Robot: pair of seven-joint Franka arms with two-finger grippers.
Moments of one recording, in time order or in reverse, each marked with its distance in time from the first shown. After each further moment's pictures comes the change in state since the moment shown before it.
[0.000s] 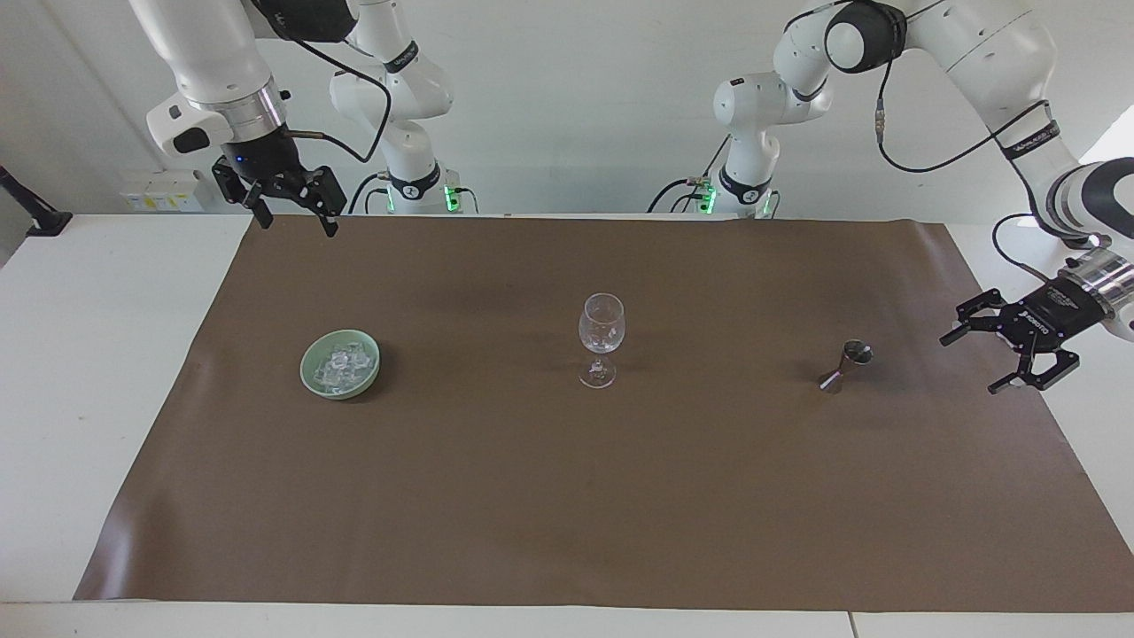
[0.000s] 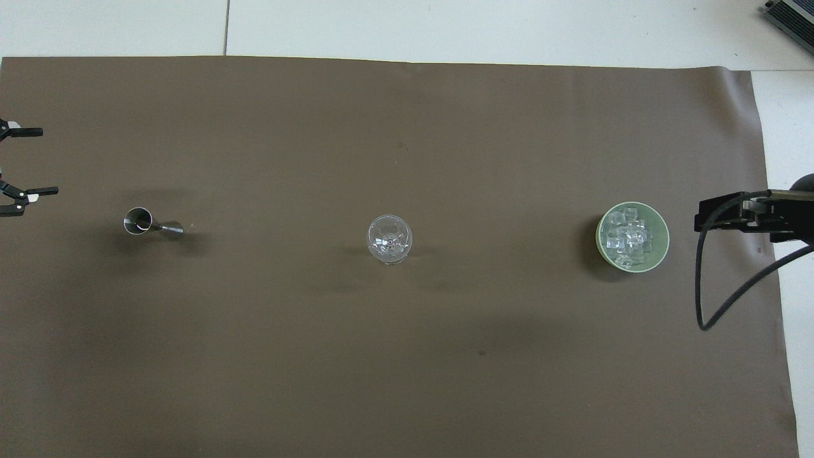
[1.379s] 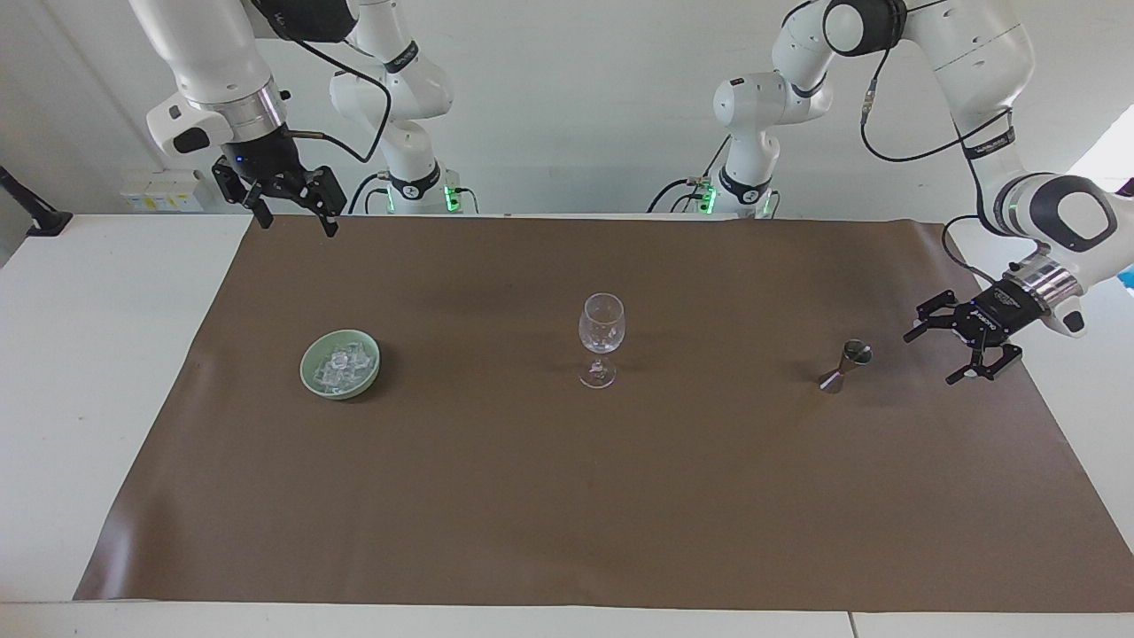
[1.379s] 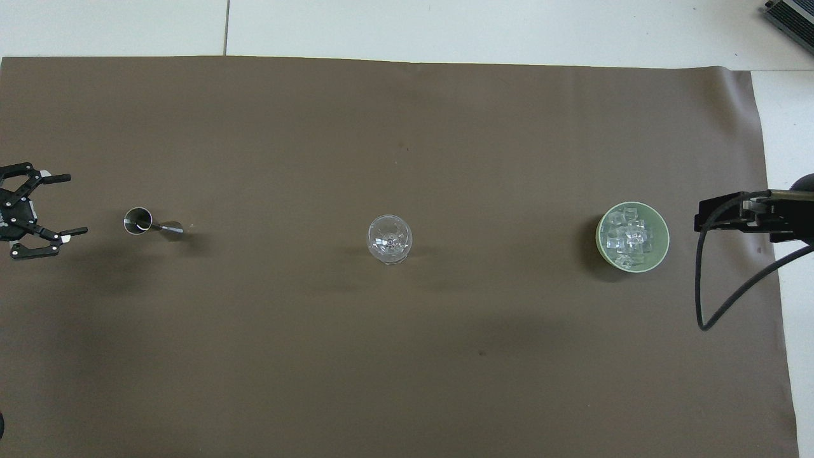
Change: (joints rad) left arm -0.004 -0.067 0.006 -0.266 -0.038 0.118 0.145; right arm 0.000 0.000 0.000 0.000 0.000 0.000 0.000
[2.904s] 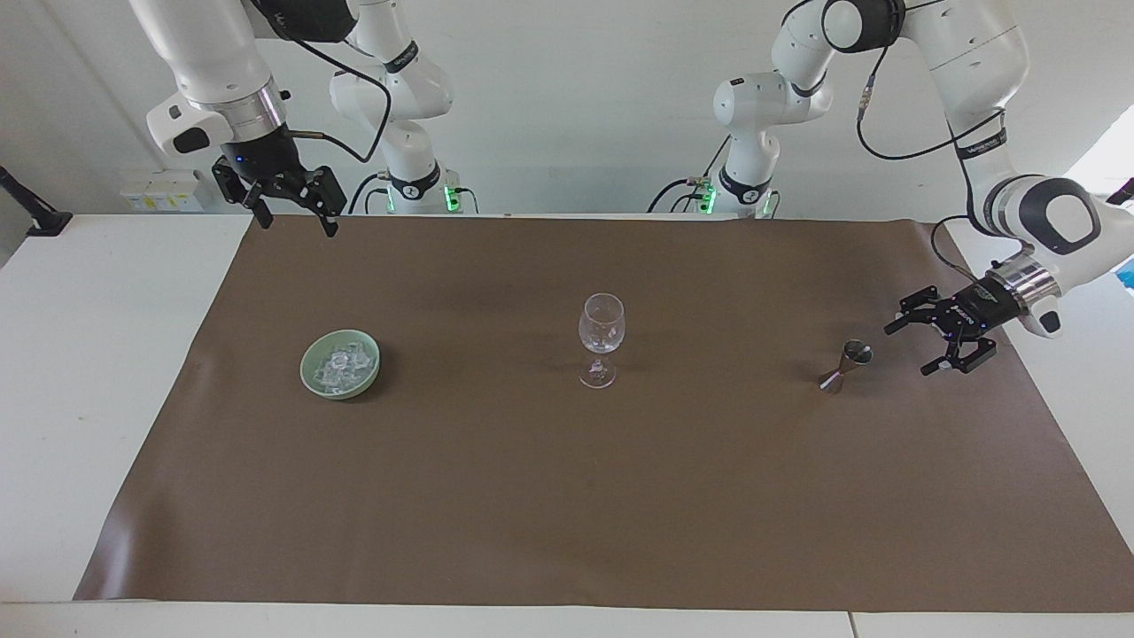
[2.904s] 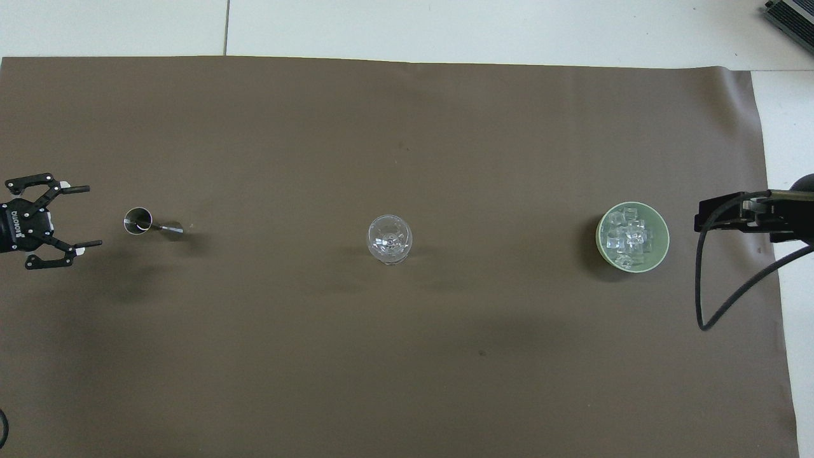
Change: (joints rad) left arm -0.001 -0.007 -0.010 -0.042 -0.002 -0.071 0.098; right arm 0.000 0.000 0.000 0.000 0.000 0.000 0.000
